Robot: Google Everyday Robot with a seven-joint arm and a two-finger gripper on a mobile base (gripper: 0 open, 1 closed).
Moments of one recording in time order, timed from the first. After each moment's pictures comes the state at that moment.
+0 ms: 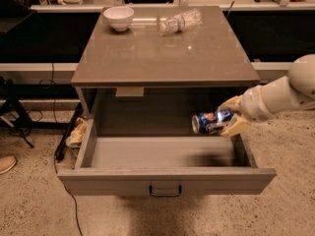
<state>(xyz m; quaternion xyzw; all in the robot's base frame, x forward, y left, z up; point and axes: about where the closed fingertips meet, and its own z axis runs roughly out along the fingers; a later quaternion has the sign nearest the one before) 0.572 -0.215 0.734 -0.65 0.68 0.12 0.32</state>
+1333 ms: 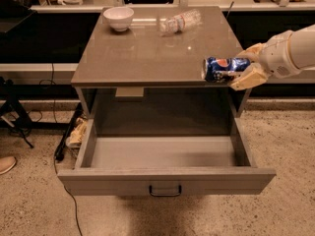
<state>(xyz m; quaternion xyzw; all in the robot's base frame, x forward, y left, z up) 0.612 -0.228 0.890 -0.57 0.71 0.02 0.41</state>
